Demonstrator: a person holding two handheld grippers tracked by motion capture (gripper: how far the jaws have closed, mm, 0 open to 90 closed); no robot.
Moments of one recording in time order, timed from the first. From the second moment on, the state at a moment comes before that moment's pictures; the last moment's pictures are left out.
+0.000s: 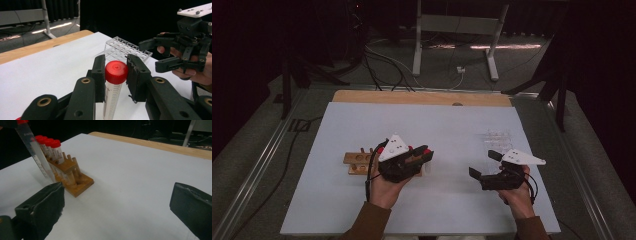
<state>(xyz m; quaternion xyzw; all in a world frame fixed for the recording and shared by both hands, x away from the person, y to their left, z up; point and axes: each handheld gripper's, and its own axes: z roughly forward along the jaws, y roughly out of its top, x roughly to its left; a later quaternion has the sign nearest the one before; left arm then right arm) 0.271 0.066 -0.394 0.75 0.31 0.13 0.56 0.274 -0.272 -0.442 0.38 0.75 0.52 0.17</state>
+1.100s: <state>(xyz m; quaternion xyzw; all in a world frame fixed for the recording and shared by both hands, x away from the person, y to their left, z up) 0.258 0.175 -0.381 0.73 0.38 0.22 0.53 0.273 -0.288 -0.438 0.40 0.73 0.52 0.17</state>
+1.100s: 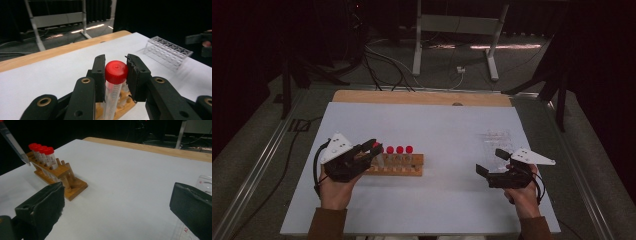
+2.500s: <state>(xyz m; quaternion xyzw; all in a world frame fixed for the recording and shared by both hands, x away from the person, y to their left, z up) 0.281 0.186 -0.429 0.73 0.44 0.25 0.47 0.273 -0.289 -0.438 0.40 0.73 0.52 0.18</state>
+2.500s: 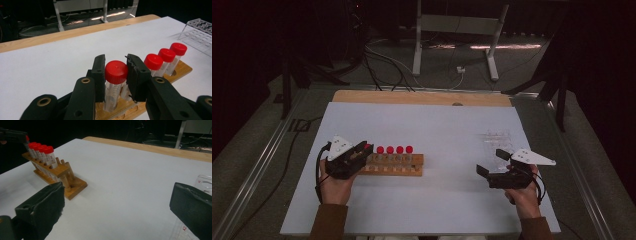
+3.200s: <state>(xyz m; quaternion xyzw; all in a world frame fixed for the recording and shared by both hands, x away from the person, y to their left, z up) 0.279 0.194 -0.444 0.72 0.45 0.24 0.47 0.271 -0.291 -0.439 0.40 0.73 0.53 0.18</state>
